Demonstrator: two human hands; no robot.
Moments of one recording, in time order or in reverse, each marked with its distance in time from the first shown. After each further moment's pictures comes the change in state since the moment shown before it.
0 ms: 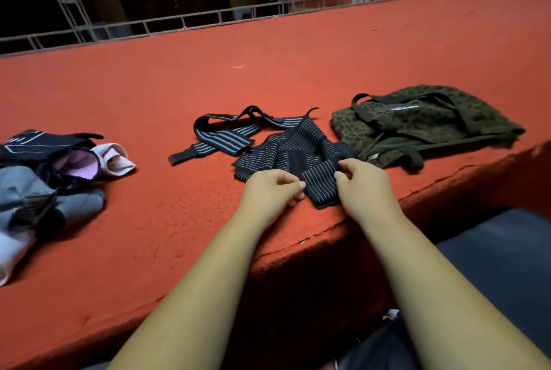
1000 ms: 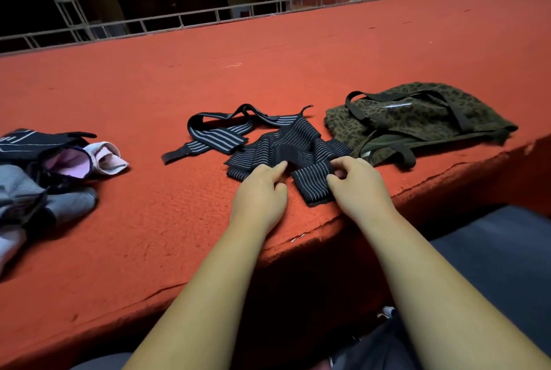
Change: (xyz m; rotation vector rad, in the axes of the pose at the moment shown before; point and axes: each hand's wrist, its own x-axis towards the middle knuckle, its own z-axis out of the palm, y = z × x) left_hand 0.000 -0.009 0.006 0.587 0.171 0.143; right_hand 0.005 0.009 -0.003 0.026 -0.055 0.013
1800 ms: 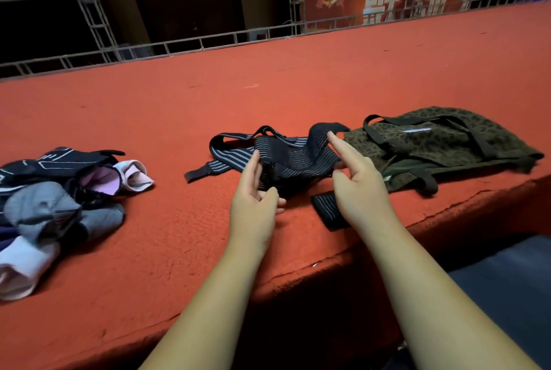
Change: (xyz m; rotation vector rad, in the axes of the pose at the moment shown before) left_hand -0.011 -0.011 -0.034 -0.891 0.275 -0.048; right_hand -0.001 -0.060 -0.004 0.395 0.087 -0.271
